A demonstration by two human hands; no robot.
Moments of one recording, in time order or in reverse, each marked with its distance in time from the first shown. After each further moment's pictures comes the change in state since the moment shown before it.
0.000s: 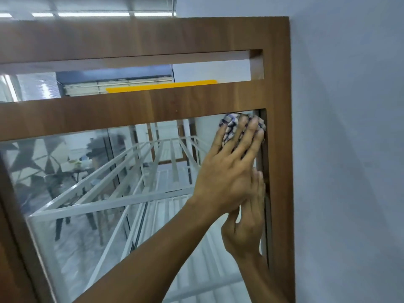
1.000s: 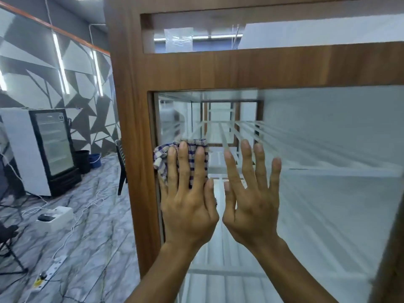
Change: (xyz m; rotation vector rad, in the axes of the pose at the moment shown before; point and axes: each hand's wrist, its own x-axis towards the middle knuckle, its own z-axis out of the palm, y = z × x) left_hand -0.247 -0.133 -0.053 0.037 0.235 -0.674; right_hand -0.041 -0.163 0.111 -0.166 -0.262 -0.431
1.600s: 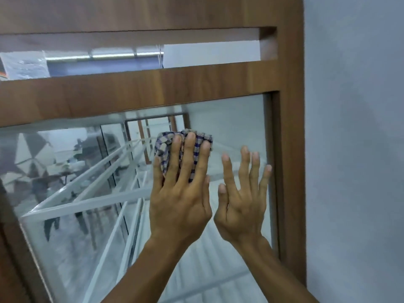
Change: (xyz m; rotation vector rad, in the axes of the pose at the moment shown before) left_hand 0.036 0.166 0.061 -0.023 -0.086 0.356; right_hand -0.035 0.157 -0.072 -0.213 0.123 0.321
